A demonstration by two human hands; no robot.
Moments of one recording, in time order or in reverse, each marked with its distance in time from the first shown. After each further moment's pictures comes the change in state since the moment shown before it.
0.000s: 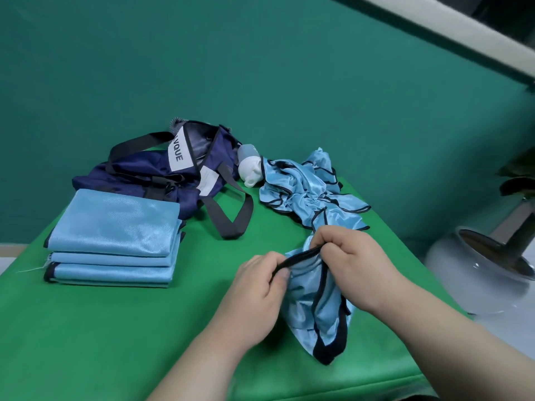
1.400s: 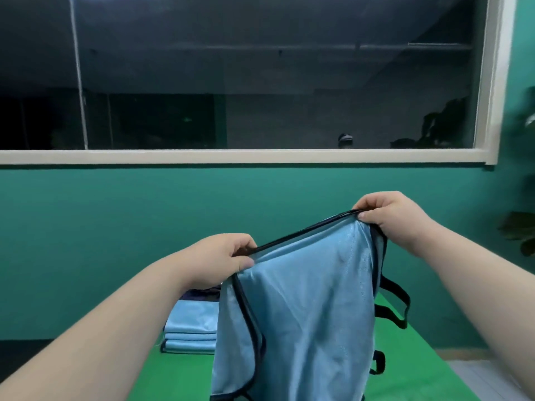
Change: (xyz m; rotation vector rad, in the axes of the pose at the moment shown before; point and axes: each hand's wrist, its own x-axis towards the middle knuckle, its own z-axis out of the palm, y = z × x) left_hand -0.040 0.357 -0.163 0.664 -0.157 -0.079; right_hand -0.123 -0.055 -0.301 0.440 0.303 -0.195
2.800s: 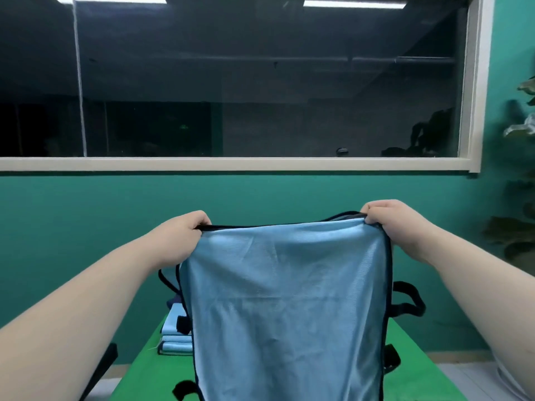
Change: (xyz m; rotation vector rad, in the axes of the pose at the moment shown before) left_hand -0.026 -0.010 -0.047 -0.018 0.250 -0.205; right_hand -0.023 -0.004 -0.027 0.042 -0.049 0.056
